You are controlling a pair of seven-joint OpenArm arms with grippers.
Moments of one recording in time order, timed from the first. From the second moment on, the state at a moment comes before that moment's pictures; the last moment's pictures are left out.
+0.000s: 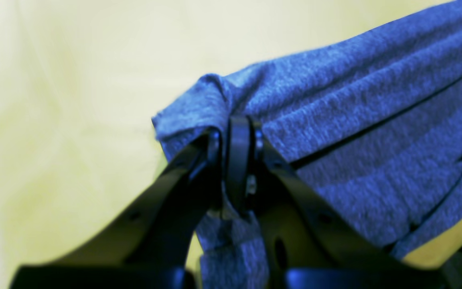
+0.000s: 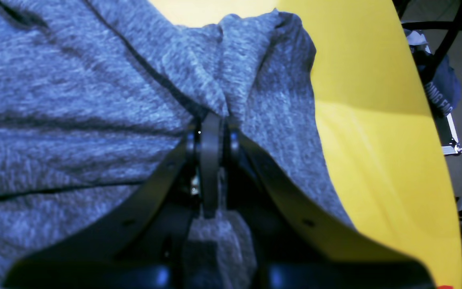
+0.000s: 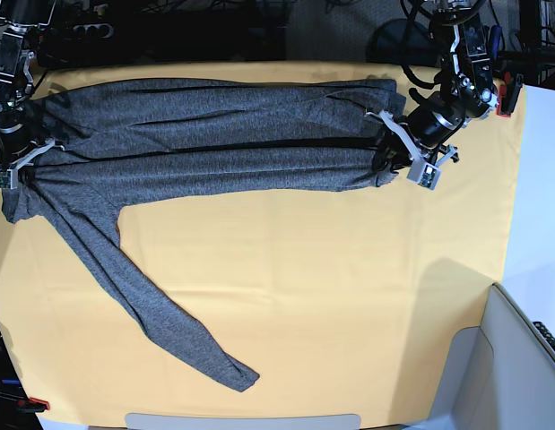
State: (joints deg) left arm 13.8 -8.9 -15.4 100.6 -24.5 -34.3 44.1; right arm -10.5 28.3 23.3 74.4 10.5 16.0 -14.9
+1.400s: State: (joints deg) left arm 13.9 -10.2 -24.7 104.0 -24.2 -34.0 50.2; right arm -11.9 27.2 27.6 78.5 10.5 15.4 -22.2
